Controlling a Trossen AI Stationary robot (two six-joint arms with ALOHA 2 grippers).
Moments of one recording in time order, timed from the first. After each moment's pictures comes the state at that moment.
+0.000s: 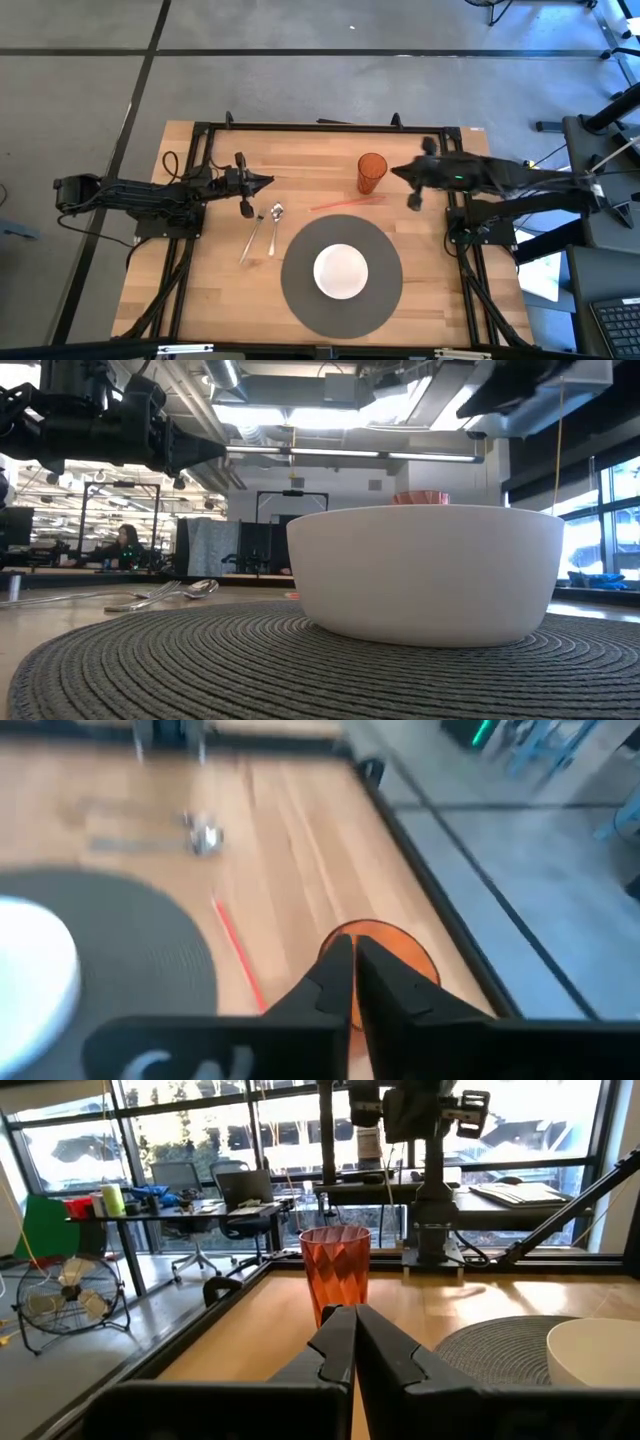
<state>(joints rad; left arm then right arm) 0.27 0.85 0.07 0.85 0.02 0.06 -0.06 0.81 0.84 -0.52 0.32 -0.09</state>
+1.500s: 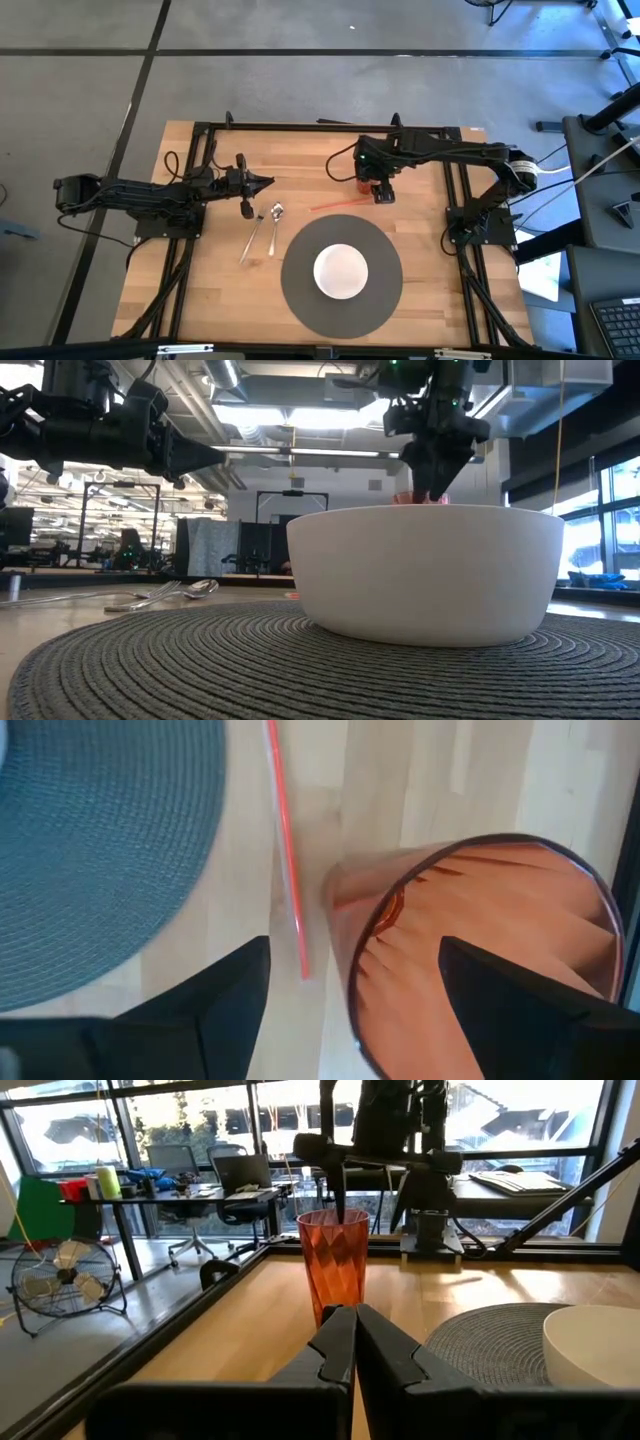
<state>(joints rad) 0.27 0.85 0.07 0.81 0.02 0.04 -0.26 1.57 1.36 -1.07 0.09 -0.38</state>
